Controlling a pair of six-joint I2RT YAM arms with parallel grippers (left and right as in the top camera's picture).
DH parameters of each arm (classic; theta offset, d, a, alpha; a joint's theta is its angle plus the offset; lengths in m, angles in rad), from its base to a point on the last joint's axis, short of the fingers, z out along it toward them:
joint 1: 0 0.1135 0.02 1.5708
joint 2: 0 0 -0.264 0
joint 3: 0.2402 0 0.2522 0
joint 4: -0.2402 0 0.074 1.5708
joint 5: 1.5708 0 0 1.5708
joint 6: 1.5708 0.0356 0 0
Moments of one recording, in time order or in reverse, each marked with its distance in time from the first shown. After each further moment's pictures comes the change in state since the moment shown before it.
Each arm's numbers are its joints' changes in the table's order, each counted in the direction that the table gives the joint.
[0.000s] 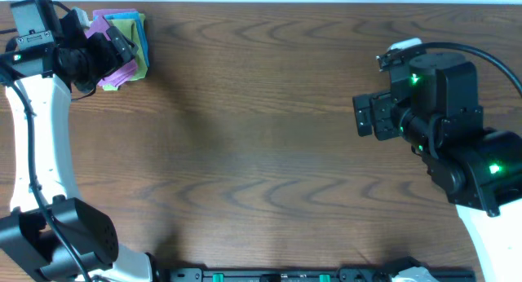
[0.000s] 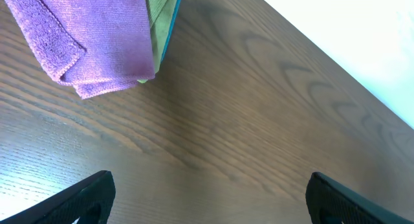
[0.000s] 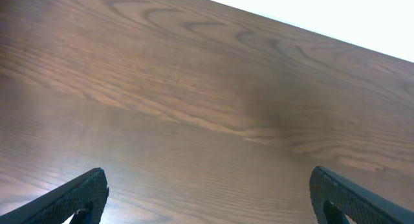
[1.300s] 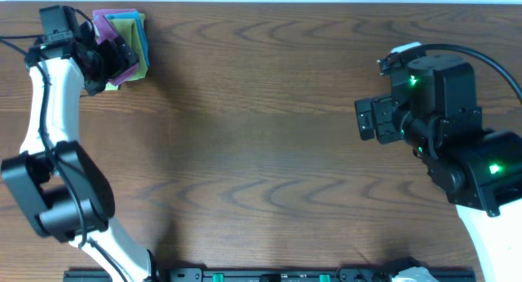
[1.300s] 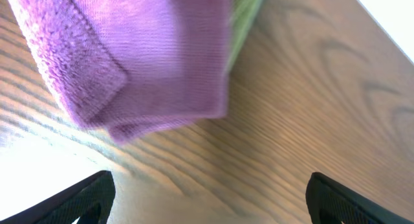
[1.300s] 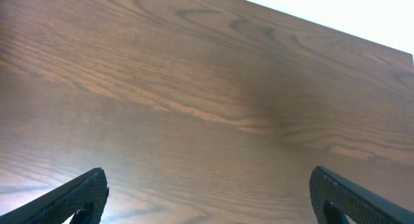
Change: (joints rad) left arm 0.000 -0.216 0.000 0.115 -0.108 -0.015; right arm 0.000 0.000 0.000 -0.037 0.019 0.000
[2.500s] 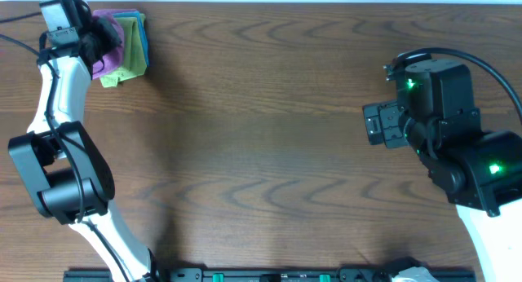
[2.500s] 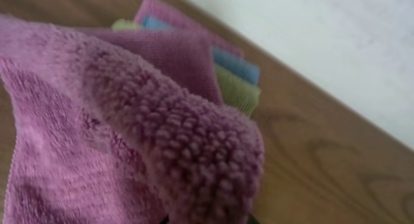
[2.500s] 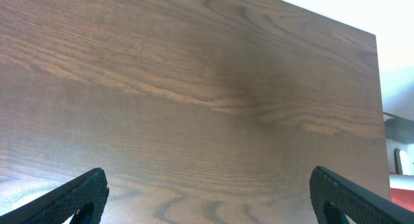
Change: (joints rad) left arm 0.000 -0.140 0.000 0.452 -0.072 0.000; right arm 0.000 0.000 0.000 -0.068 0.112 0.000
